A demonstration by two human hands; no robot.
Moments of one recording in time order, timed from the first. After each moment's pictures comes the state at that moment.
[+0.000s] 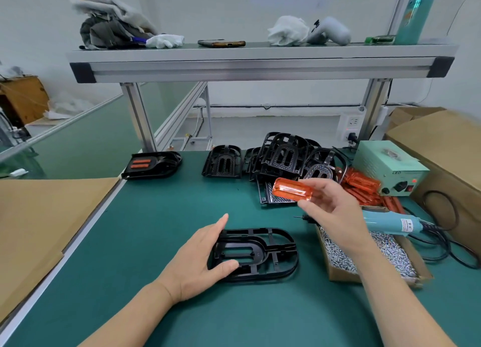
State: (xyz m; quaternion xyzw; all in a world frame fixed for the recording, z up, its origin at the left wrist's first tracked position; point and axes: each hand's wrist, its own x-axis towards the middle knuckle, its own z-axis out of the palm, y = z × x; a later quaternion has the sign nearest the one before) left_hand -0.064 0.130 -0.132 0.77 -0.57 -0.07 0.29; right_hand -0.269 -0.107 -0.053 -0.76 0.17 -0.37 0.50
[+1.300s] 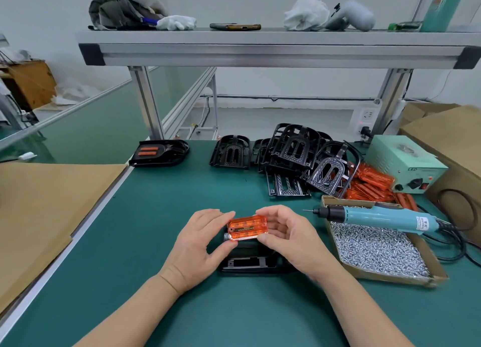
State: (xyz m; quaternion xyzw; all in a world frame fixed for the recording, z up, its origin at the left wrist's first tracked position) left_hand -0.066 0.131 -0.128 0.73 -0.57 0.11 0.37; right_hand -0.234 -0.037 -0.087 -0.74 0.15 -0.19 0.62
